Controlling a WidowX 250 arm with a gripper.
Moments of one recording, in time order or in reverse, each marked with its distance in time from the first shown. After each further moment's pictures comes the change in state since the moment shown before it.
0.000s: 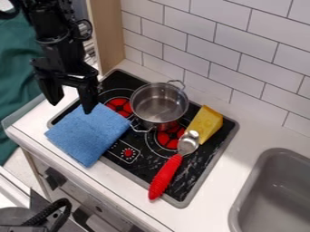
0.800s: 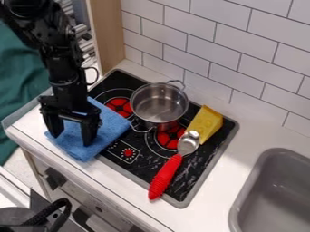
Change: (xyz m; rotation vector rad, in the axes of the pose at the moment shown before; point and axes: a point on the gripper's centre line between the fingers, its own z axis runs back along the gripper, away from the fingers) arm -0.010 0.029 -0.069 0.057 0.116 0.103
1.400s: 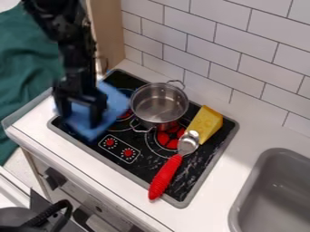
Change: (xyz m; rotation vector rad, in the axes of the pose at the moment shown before) arm 0.029 0.009 -0.015 0.057 0.022 -0.011
